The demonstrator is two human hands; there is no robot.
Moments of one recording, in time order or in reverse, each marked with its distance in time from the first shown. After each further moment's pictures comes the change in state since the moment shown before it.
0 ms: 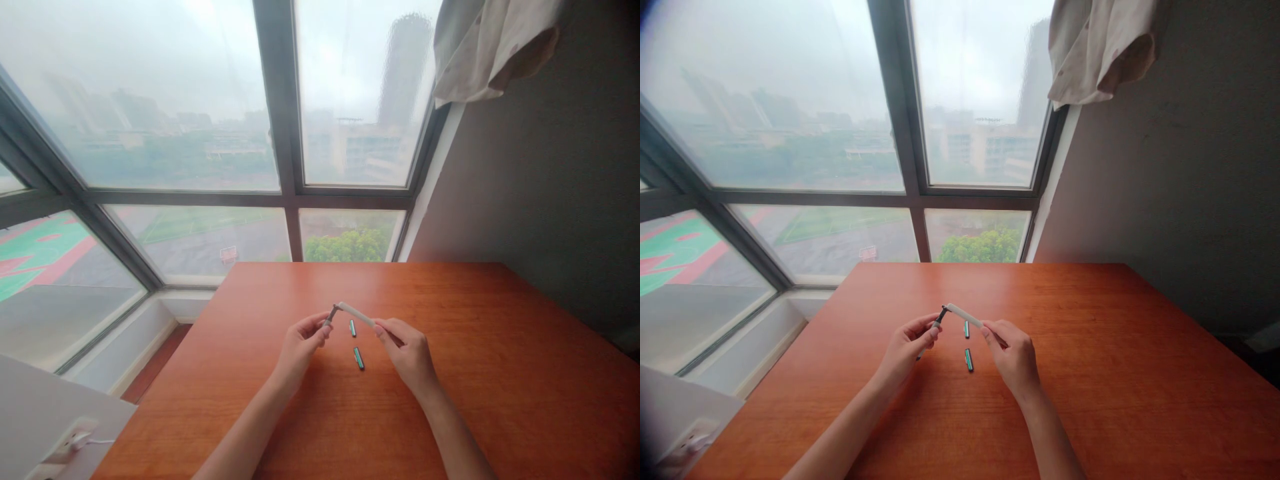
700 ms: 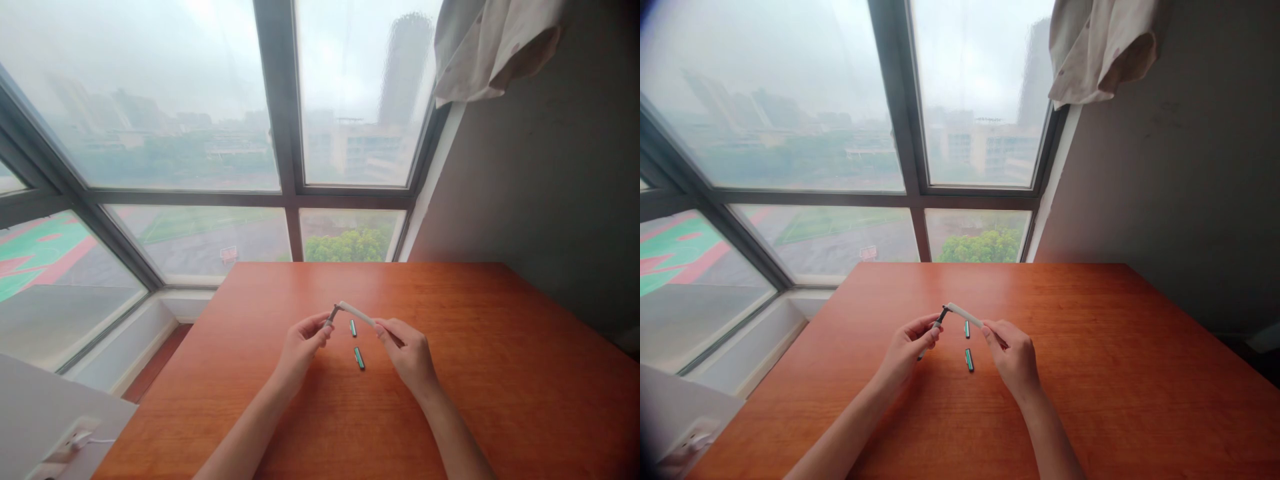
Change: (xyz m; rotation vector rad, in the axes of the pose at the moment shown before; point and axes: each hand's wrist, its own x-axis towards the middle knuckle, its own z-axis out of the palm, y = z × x) left_hand -0.002 0.001 0.002 -0.016 0.013 -0.012; right_hand -0.001 -0.002 0.000 -0.028 0.006 -0.012
